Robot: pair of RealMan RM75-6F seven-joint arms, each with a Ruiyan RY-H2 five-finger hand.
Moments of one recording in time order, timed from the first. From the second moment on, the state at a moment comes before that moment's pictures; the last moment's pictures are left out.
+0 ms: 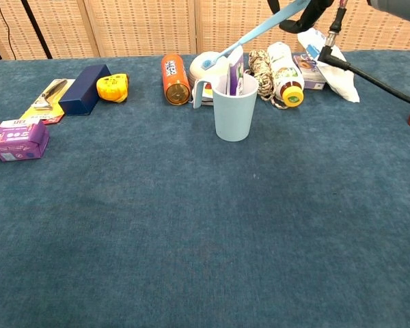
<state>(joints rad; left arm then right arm) -0.06 -0.86 0.08 -1.84 1.57 1.38 -0.10 0.89 -1.40 0.30 -1.59 -1.13 1.10 -0.65</state>
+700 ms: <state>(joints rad) -0.07 -0.86 0.08 -1.84 1.56 1.38 -0.09 0.92 -1.41 0.30 -1.50 -1.18 1.14 -0.69</state>
